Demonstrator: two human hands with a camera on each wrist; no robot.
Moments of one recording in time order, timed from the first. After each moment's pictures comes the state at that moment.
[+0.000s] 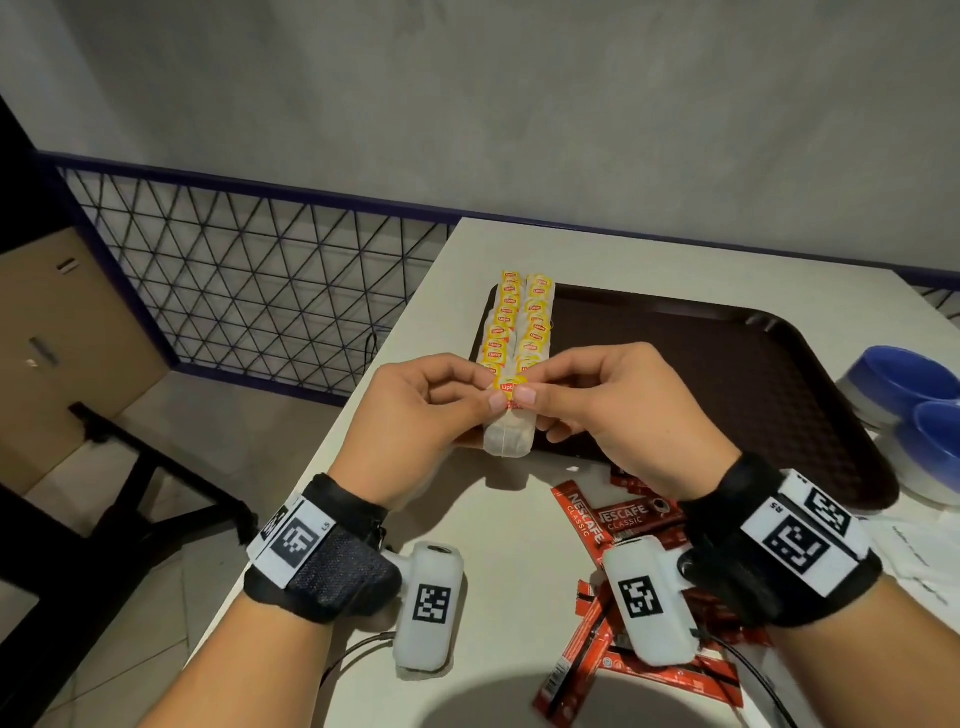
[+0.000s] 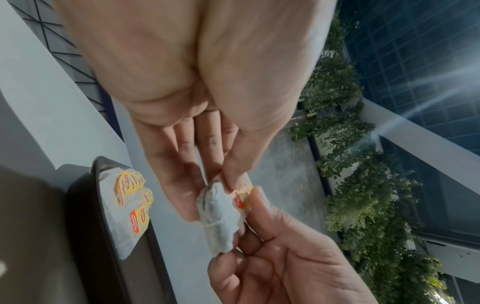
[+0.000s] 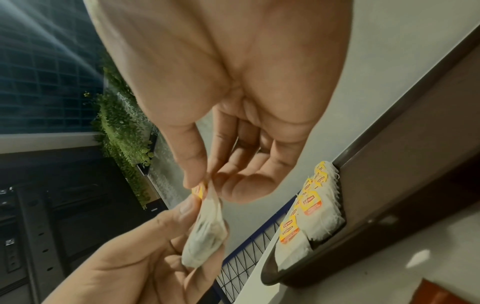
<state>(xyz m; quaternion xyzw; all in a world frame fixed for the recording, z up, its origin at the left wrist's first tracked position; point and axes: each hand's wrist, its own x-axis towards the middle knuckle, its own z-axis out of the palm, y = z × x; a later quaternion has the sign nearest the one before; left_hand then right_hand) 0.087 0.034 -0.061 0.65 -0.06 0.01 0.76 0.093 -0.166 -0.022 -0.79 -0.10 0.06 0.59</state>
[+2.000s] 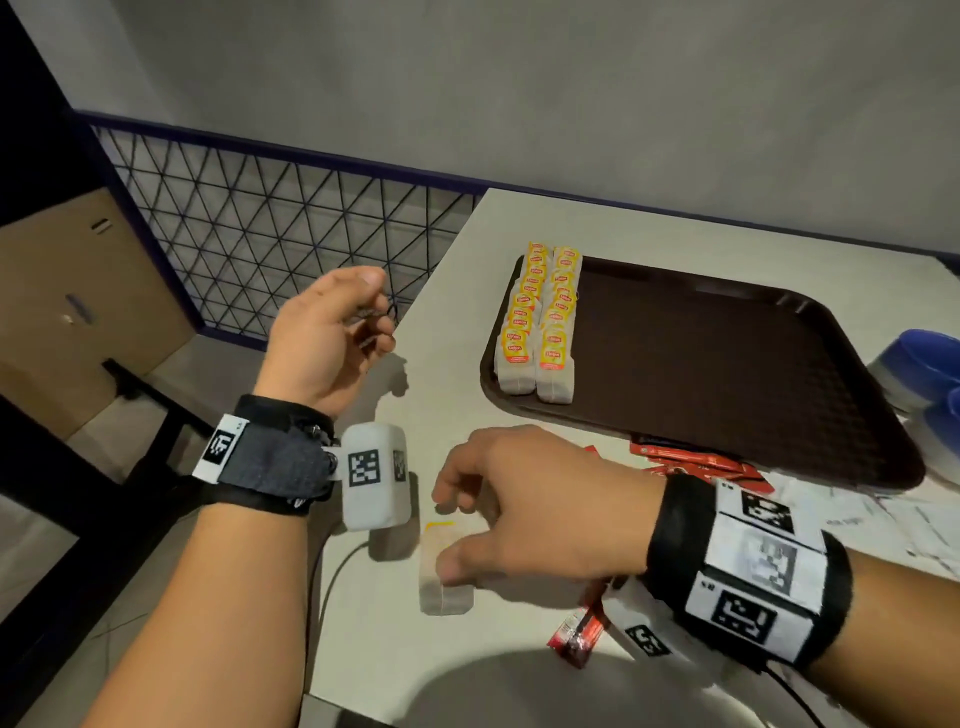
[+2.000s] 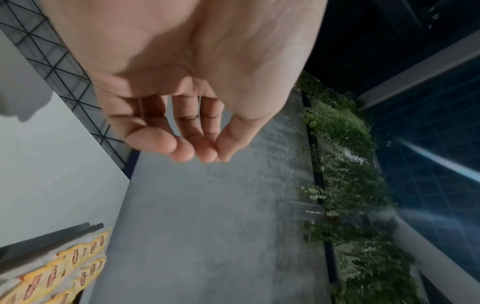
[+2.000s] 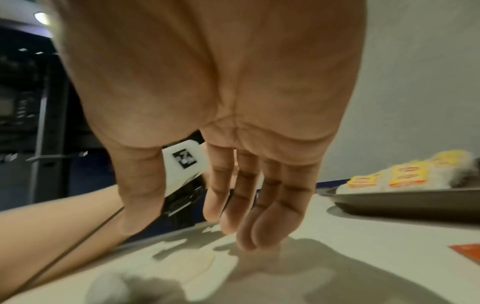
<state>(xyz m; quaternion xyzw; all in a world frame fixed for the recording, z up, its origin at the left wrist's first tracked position) 0.106 0.112 -0.053 0.54 0.08 0.09 0.83 0.037 -0.105 -0.035 -0.90 -0.32 0.23 0.19</state>
